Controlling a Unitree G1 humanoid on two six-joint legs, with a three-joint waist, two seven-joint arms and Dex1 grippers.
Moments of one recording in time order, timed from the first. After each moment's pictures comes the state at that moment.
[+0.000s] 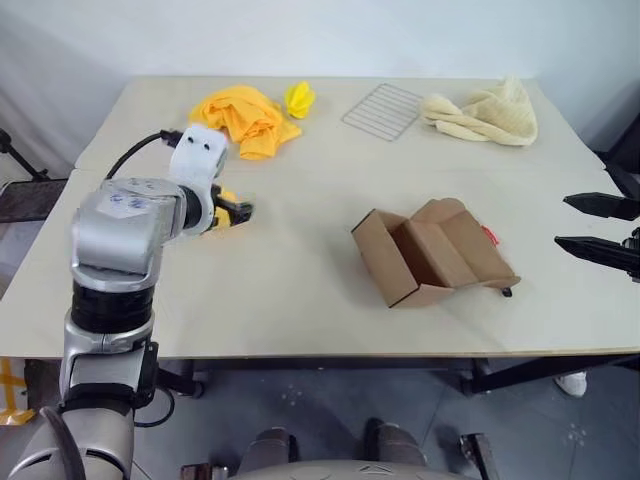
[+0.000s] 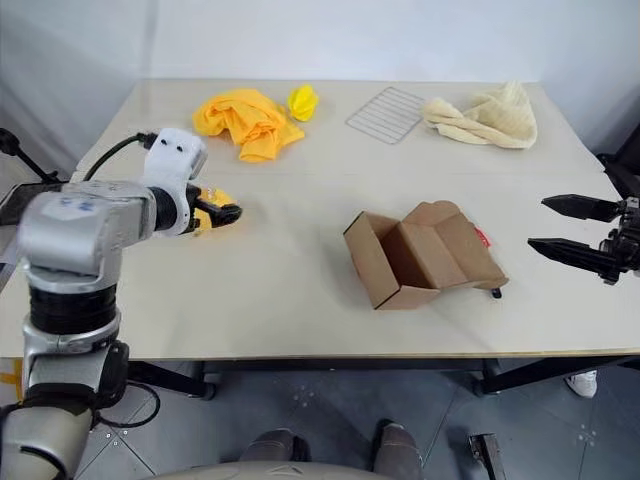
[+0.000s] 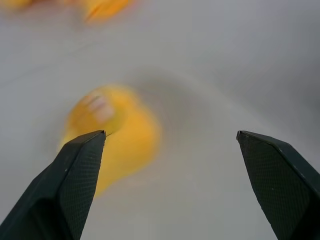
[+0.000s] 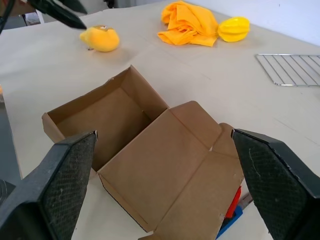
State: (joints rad) left arm -0.89 0.53 0.07 -0.39 -0.20 1.47 -0.50; right arm -0.56 -1.18 -0.16 0.66 0.77 0.14 1.55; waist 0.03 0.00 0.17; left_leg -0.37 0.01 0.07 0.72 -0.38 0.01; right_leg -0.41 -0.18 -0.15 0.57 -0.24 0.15
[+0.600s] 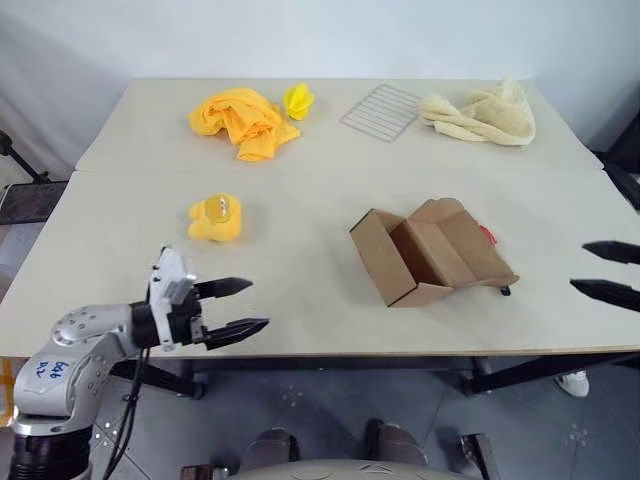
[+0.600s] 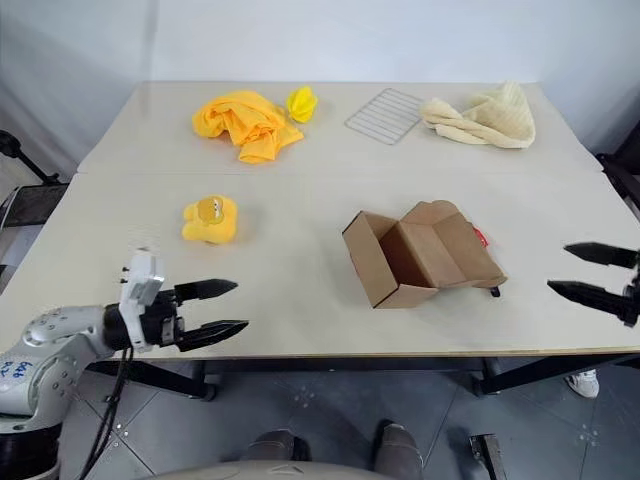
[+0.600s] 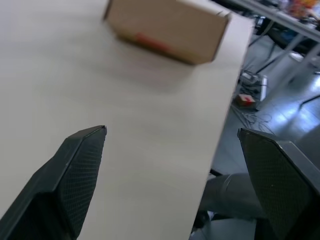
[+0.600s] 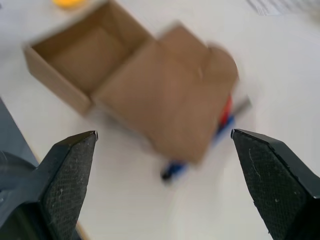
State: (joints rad) left arm -0.07 0.65 0.34 -0.33 -0.56 0.71 -1.07; right arm -0.28 -1.21 -0.25 0.78 0.68 0.04 1.56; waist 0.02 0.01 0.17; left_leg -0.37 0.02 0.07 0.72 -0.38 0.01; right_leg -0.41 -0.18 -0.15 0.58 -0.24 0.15
